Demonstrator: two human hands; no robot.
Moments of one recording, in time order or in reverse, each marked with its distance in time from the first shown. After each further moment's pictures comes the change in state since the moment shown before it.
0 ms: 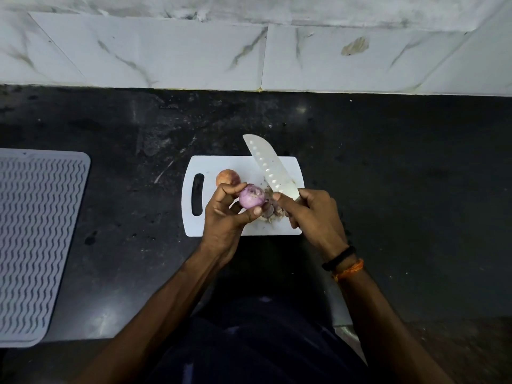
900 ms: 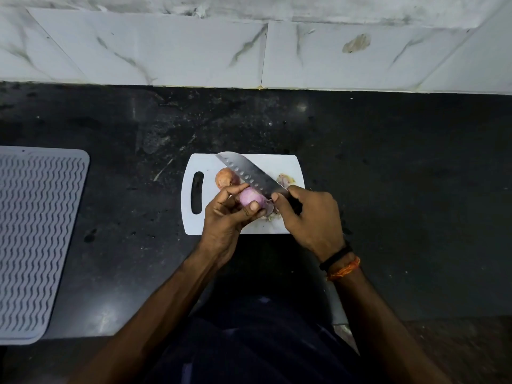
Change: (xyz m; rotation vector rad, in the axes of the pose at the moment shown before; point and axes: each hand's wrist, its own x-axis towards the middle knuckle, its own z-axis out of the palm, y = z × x) left_hand -0.002 0.001 -0.003 -0.055 0.015 -0.096; right_hand 0.003 0.017 0.006 -0.477 0.137 -0.354
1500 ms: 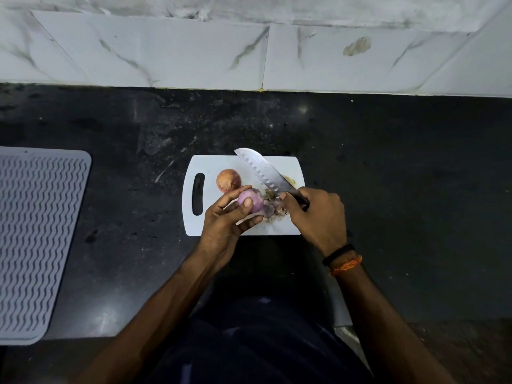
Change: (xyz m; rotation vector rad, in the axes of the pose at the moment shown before) left_hand -0.002 0.004 -0.003 -0.014 0.030 -0.130; right_hand 0.006 0.010 0.000 0.023 -0.012 0.201
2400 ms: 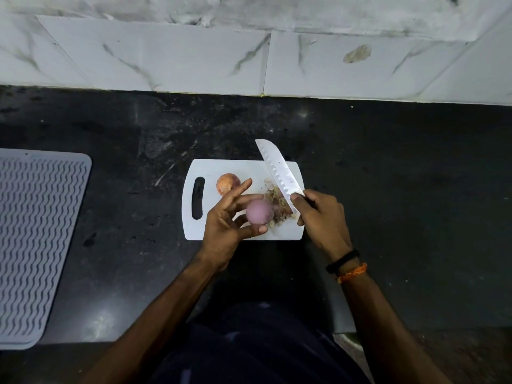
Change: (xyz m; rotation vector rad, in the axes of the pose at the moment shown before) left_hand 0.002 -0.004 -0.005 0.398 -0.106 0.201; right_hand 0.001 -0.001 -0.010 0.313 -0.120 0.197
